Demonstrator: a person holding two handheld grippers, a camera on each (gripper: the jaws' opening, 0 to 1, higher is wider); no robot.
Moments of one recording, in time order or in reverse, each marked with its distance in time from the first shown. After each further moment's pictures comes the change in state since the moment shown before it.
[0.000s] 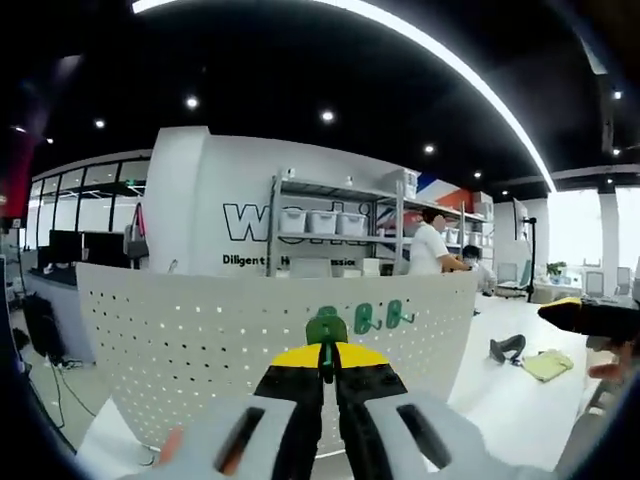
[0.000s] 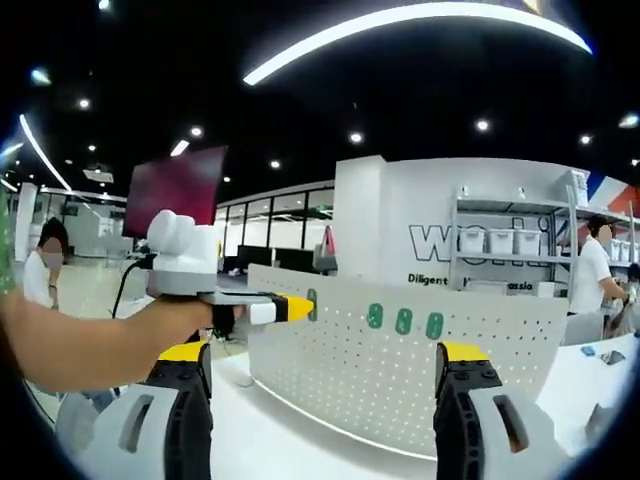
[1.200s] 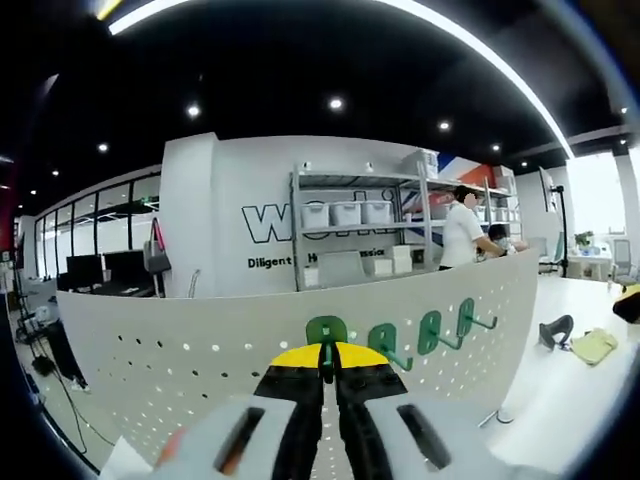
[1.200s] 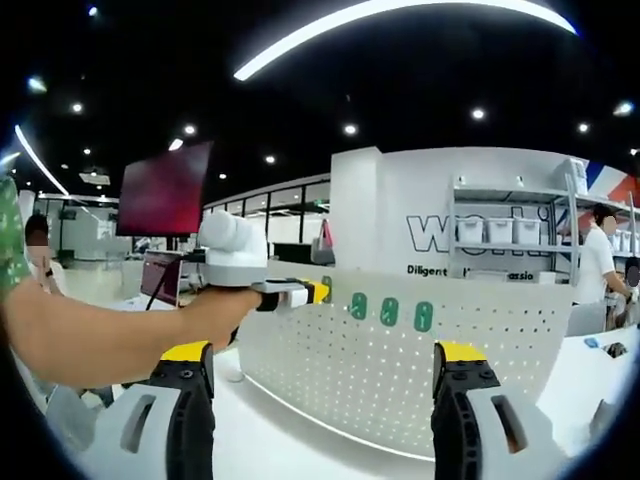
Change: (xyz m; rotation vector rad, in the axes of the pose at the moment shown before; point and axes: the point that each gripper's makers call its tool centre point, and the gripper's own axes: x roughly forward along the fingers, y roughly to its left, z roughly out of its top) left arm 0.081 0.031 -0.008 0.100 0.031 0.120; right arm 0.019 -0.032 -0.020 0.026 0.029 0.000
